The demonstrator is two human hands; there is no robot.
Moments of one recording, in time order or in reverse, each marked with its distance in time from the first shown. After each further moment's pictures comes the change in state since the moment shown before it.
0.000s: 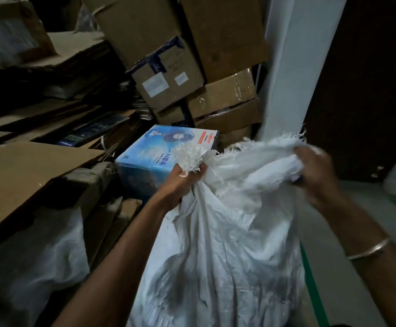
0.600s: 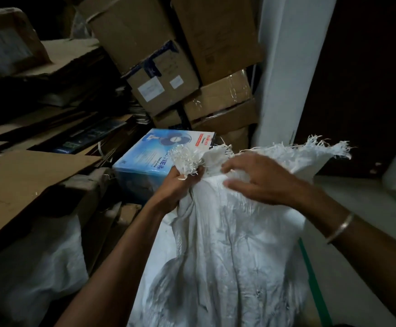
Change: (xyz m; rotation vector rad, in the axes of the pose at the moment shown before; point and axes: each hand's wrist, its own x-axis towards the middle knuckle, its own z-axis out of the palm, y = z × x) left_hand 0.005 0.000 0.000 0.028 -0.066 0.024; right_hand -0.025 -0.006 0.047 -1.157 -0.702 -0.654
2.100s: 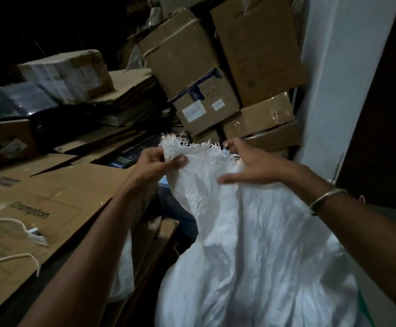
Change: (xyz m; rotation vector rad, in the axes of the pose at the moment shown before) left_hand -0.035 0.113 -0.141 0.352 0.165 0.290; right_hand 0.121 -0.055 -0.005 0.155 -0.178 0.005
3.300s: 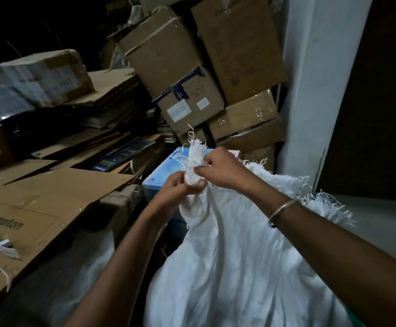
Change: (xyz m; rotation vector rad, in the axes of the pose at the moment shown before) left_hand -0.013 -0.020 0.095 -0.010 -0.070 -0.339; right_hand 0.012 -0.022 0.032 0.220 0.313 0.128
